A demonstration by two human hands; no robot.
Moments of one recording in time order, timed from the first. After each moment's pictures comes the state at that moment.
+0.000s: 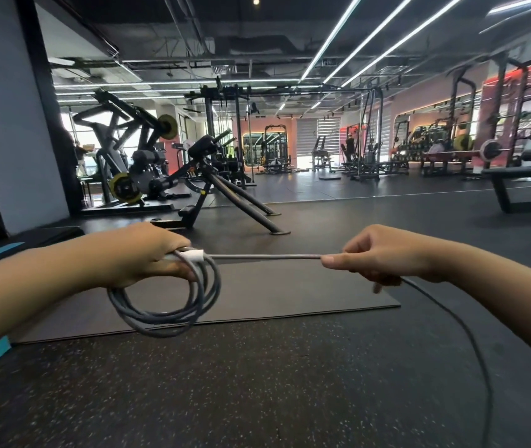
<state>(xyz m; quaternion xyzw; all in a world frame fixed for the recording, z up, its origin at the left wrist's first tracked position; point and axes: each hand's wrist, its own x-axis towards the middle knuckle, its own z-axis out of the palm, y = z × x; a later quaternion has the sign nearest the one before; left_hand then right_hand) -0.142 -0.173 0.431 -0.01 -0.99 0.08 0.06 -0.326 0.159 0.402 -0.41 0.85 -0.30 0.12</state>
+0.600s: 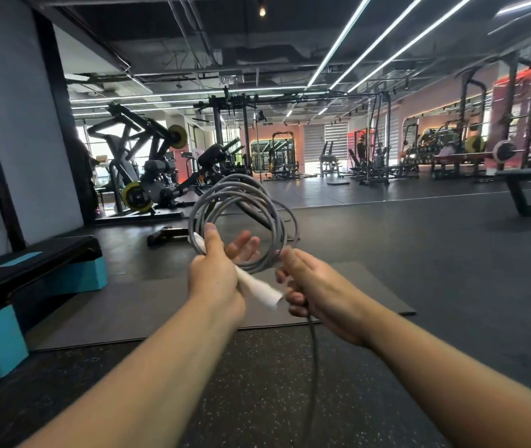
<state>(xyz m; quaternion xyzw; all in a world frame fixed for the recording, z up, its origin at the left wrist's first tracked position) -0.198 -0.062 0.382 0.15 -0.38 -0.83 0.38 -0.273 0.061 0.340 -0.43 0.58 -0.67 0.20</state>
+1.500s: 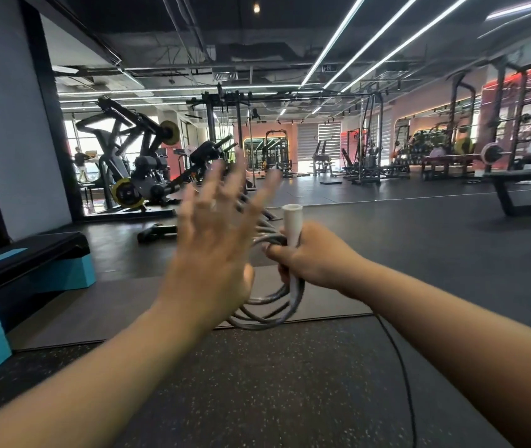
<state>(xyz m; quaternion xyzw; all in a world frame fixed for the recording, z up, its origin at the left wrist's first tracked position) -0.166 -0.065 0.390 -0.01 -0.85 0.14 0.50 -0.282 0.067 0.391 -0.44 0.78 -0.45 -0.02</state>
